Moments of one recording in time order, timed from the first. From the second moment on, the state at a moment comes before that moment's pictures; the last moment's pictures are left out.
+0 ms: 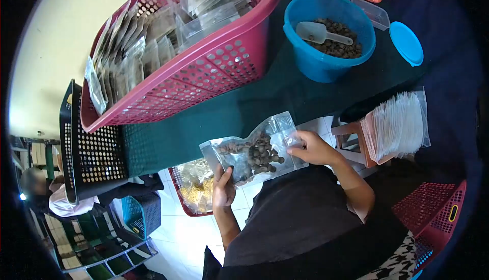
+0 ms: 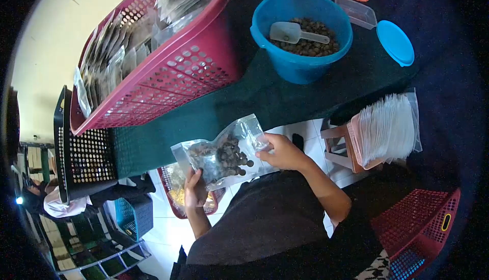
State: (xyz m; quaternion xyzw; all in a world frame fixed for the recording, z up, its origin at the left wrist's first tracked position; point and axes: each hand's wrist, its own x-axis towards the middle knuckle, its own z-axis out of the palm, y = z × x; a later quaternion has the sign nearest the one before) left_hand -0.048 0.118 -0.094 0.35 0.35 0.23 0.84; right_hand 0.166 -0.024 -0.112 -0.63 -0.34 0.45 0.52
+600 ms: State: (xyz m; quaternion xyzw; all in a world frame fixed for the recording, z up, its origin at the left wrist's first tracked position) left_hand 0.029 0.083 -0.083 0.38 0.36 0.25 0.81; right_hand 0.254 -0.008 -0.102 -0.63 -0.30 0.34 0.63
